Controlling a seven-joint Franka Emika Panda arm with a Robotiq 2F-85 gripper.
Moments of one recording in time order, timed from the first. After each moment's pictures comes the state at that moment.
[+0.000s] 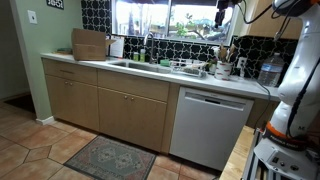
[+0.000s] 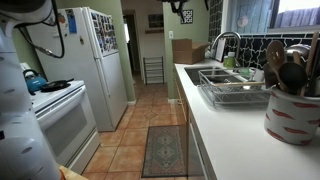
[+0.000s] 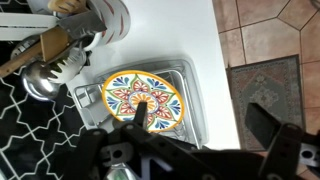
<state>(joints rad) -0.30 0.07 -0.21 -1.19 -0.22 1.50 -0.66</state>
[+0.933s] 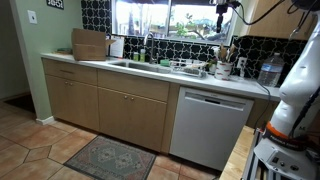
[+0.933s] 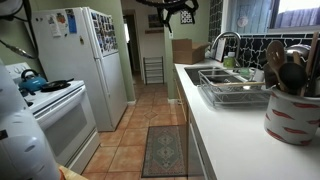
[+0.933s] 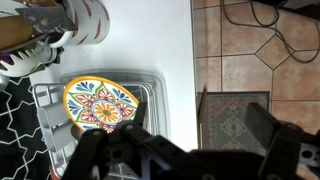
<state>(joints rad) -0.26 -0.07 -0.16 -1.44 -0.29 1.52 -0.75</state>
